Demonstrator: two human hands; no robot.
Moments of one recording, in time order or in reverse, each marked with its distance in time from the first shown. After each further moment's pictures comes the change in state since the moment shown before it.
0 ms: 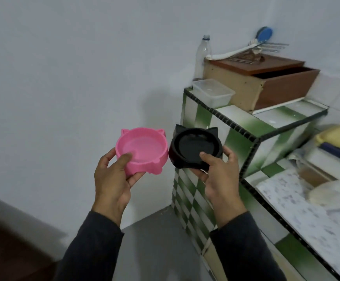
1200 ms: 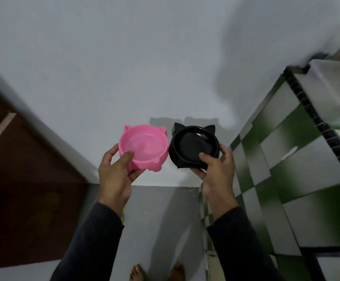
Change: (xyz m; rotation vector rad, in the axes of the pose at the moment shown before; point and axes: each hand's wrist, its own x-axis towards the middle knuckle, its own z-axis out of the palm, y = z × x) left_hand 0.124 -0.074 -0.073 -0.067 0.504 0.108; right_hand 0.176 0.142 0.067 -0.274 -0.261 0.367
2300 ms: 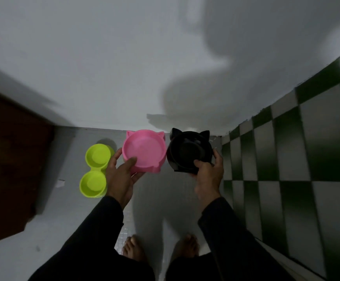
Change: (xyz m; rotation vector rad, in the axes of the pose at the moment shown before) left_hand 0.261 -0.416 -0.217 0.073 0.184 -0.305; right_hand 0.264 0.458 -0.162 -0.235 0.313 0.238
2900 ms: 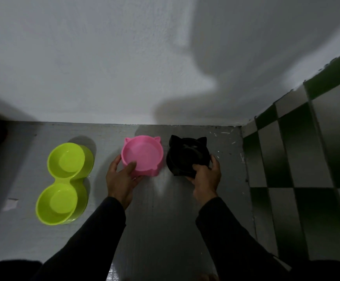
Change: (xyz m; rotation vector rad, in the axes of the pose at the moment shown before) left_hand 0.216 -0.168 -0.058 0.074 0.028 -0.016; right_hand 0.198 0.191 0.012 0.023 0.058 0.067
